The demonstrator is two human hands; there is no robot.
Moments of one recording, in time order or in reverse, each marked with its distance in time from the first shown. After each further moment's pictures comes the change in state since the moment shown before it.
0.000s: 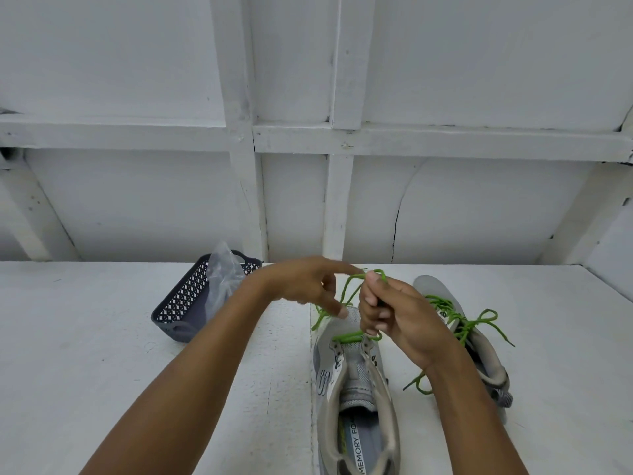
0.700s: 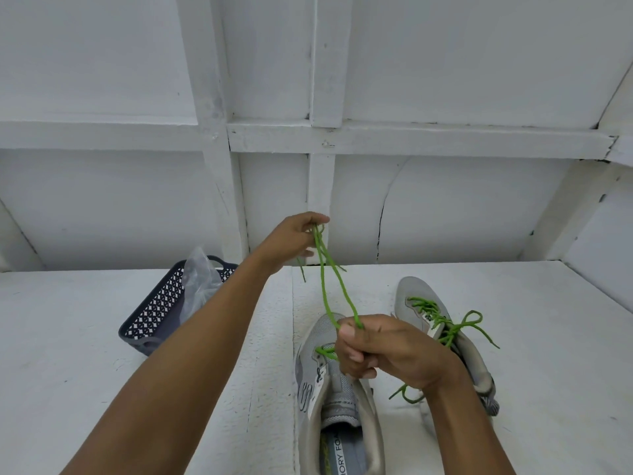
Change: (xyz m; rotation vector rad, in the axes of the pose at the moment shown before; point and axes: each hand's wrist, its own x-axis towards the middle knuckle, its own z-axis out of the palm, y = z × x) left_hand 0.072 -0.036 -0.030 -0.454 0.533 -0.091; right_hand -0.012 0.001 -0.012 -0.147 -0.409 0.116
